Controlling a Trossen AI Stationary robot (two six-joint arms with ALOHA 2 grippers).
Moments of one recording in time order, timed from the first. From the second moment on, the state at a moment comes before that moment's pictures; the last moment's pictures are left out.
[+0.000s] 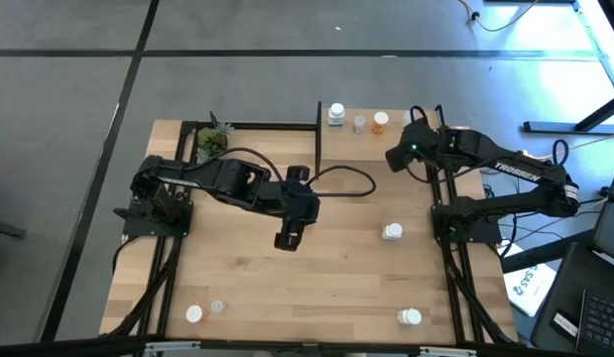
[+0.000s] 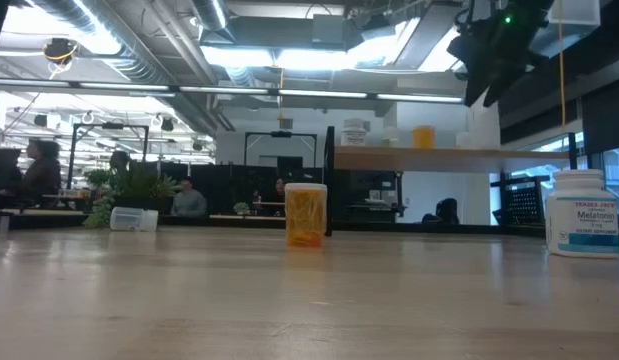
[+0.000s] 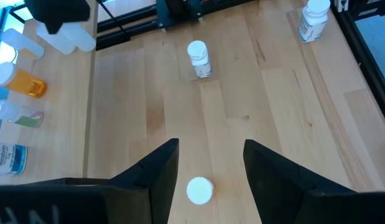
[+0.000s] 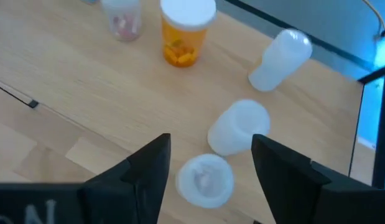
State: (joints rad) left arm -0.23 1.80 2.11 -1.15 -0.27 0.06; right arm -0.36 1.06 1.10 -1.08 0.56 0.56
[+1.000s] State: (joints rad) left arm -0.23 1.80 2.11 -1.19 -0.26 0.04; right arm -0.22 1.02 1.03 -1.17 0.36 0.38
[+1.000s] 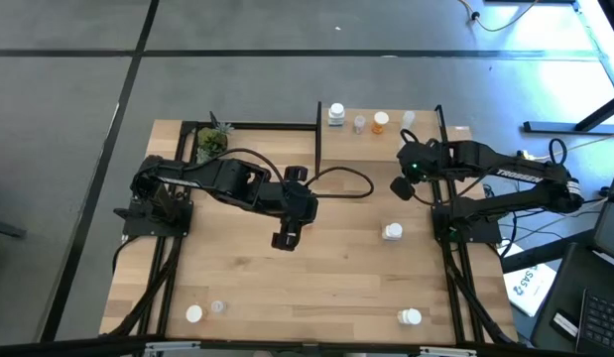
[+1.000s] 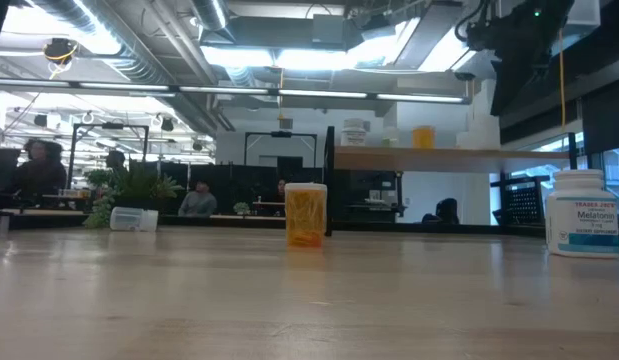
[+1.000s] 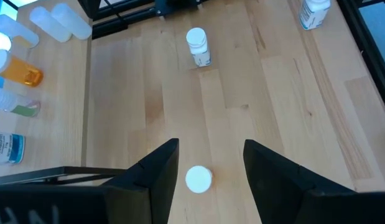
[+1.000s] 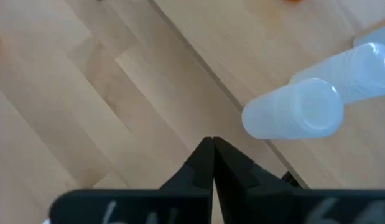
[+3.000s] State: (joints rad) left arm -0.22 1.80 2.11 -1.20 -0.26 0.04; right arm -0.25 0.99 0.86 -1.00 0.47 0.26
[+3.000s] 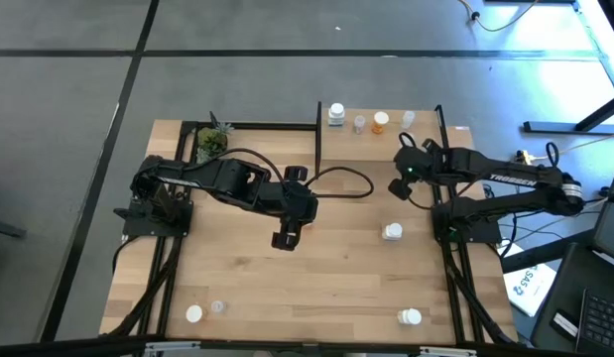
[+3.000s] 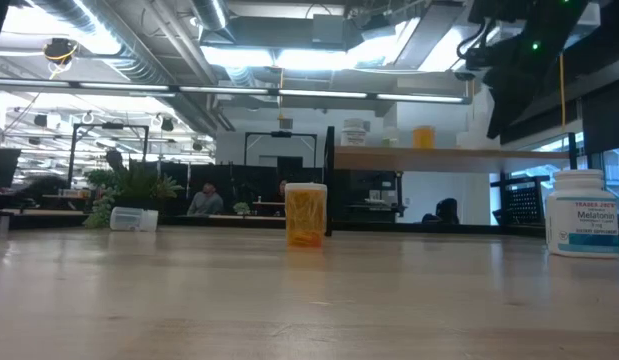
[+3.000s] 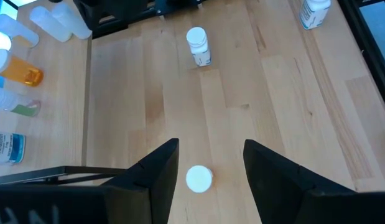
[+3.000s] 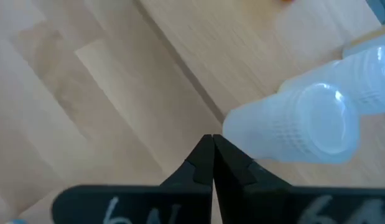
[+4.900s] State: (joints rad) left arm -0.44 1.76 2.11 -1.50 -0.48 -0.63; right arm 0.44 0.90 1.00 -1.09 0.52 0.31
